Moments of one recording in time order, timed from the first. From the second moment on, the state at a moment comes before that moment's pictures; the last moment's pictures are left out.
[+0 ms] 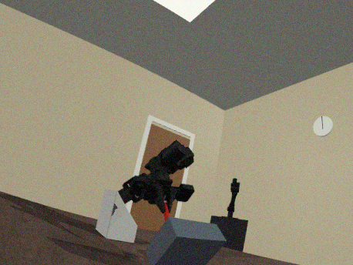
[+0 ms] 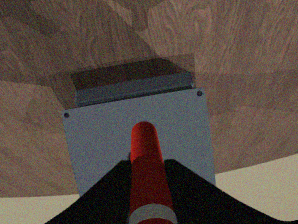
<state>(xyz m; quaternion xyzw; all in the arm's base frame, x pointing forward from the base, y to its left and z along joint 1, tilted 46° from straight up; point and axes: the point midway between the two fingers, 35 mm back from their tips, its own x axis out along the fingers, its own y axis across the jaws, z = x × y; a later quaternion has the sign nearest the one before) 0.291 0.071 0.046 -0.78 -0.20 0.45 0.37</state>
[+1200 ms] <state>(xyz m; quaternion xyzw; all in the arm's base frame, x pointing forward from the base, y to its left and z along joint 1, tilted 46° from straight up) 0.313 0.069 0.041 -0.83 -0.21 0.39 0.34</state>
